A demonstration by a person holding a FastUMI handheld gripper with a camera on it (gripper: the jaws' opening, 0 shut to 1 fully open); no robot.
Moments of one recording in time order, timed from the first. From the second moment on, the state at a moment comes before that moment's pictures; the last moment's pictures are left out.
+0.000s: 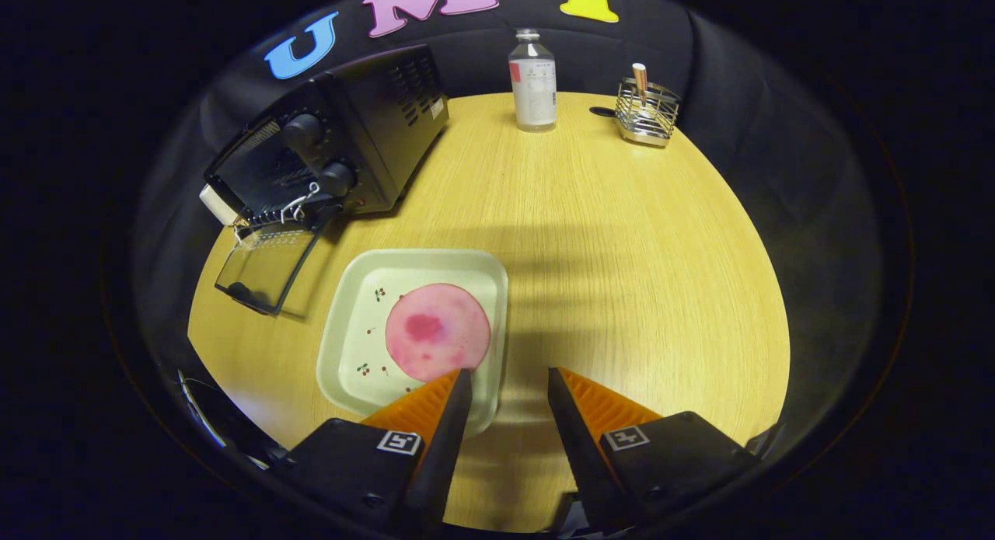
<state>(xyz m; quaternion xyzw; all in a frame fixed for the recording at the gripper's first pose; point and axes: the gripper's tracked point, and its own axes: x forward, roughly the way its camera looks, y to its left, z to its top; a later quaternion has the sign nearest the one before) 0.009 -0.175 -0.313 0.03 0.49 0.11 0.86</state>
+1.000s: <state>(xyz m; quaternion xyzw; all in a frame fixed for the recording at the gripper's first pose) -0.018 -0.134 -0.292 0.19 0.53 0.14 0.81</state>
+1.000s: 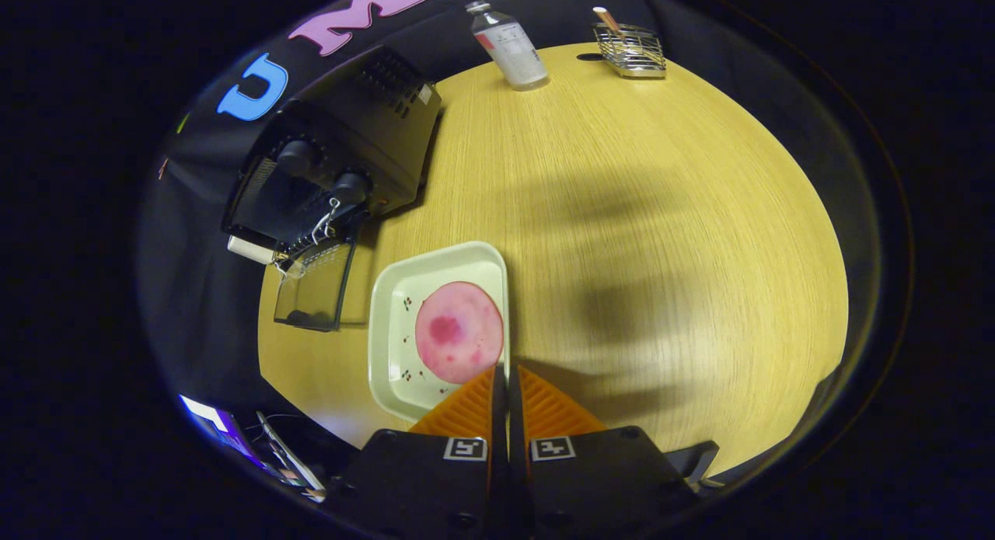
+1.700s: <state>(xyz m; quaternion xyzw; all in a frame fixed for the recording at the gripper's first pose) -0.063 -0.108 -0.195 0.32 0.45 0.05 0.83</state>
